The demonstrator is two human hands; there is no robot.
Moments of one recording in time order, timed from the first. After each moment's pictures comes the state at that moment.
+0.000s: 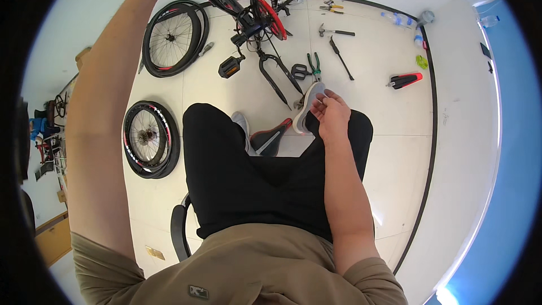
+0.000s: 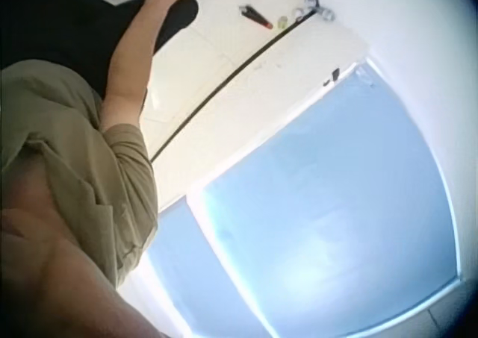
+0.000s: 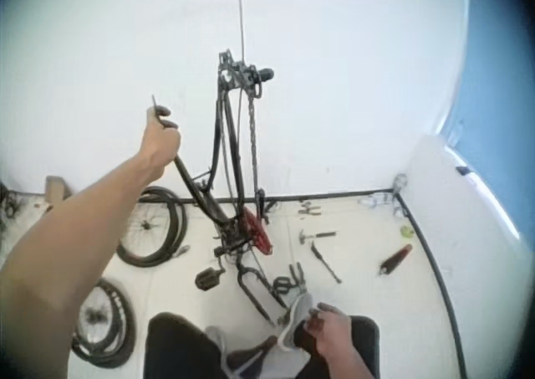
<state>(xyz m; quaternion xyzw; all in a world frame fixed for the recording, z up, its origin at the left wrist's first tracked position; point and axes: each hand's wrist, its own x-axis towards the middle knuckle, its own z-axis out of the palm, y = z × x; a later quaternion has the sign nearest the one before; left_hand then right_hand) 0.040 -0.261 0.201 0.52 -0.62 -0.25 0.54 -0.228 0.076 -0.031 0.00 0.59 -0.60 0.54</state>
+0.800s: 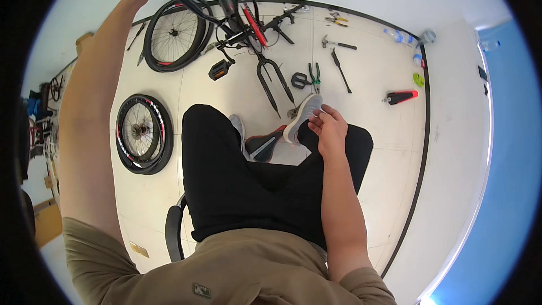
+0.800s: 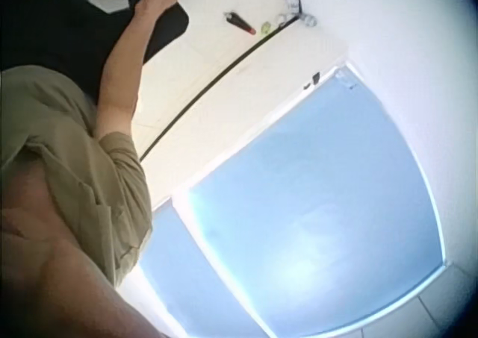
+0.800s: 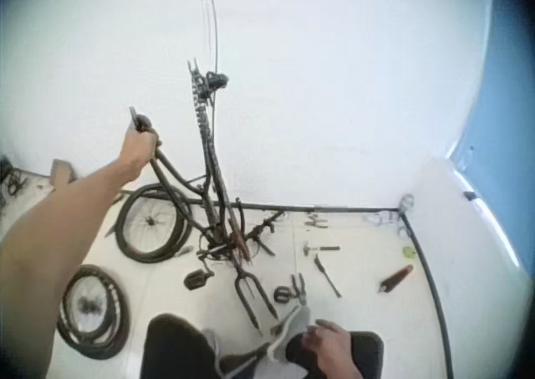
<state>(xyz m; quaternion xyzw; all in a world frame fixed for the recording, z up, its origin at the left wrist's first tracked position) 0.133 -0.285 0.189 0.55 -0.56 -0.23 0.58 -0.221 0.082 -0.019 -0.07 0.63 -0.54 0.55</state>
